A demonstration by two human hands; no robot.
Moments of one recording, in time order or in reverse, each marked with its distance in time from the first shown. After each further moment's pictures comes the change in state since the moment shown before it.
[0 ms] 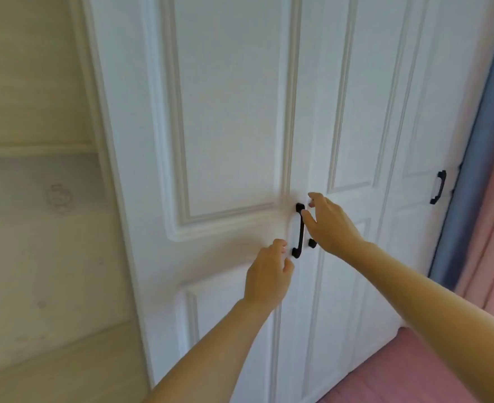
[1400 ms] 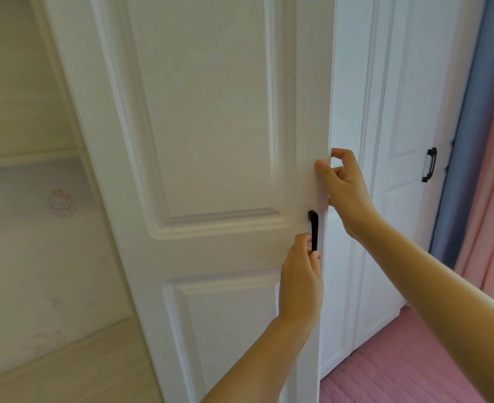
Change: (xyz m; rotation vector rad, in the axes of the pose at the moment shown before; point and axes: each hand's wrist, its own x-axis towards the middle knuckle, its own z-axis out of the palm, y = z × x) left_hand -0.061 0.093 0.036 -0.307 0.138 -0.024; right_hand -0.036 0.003 -0.065 0.864 0.241 0.131
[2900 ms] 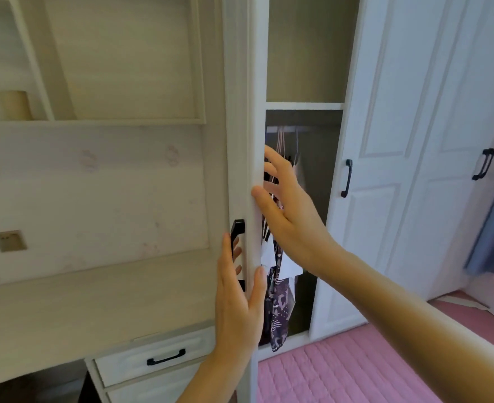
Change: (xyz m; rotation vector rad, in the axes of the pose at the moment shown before) left_hand -0.254 0.075 -0.215 0.053 0.434 -0.028; right_hand -0.285 -0.179 0.065 0.073 -0.596 -0.368
